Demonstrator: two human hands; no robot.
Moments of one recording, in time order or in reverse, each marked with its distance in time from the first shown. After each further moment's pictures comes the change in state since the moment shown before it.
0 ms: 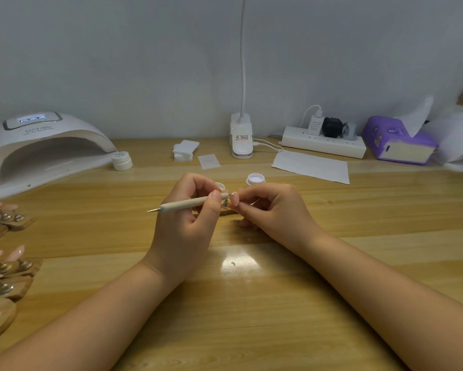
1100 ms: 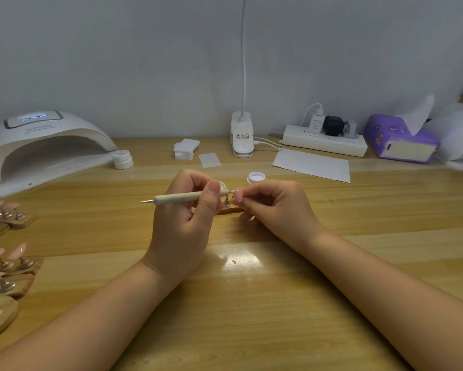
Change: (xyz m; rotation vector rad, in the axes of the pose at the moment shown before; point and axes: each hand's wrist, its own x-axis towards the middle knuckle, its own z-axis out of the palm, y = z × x) left_hand 0.000 0.001 0.000 0.007 0.038 0.067; right_hand 0.001 -0.001 0.000 0.074 0.034 0.014
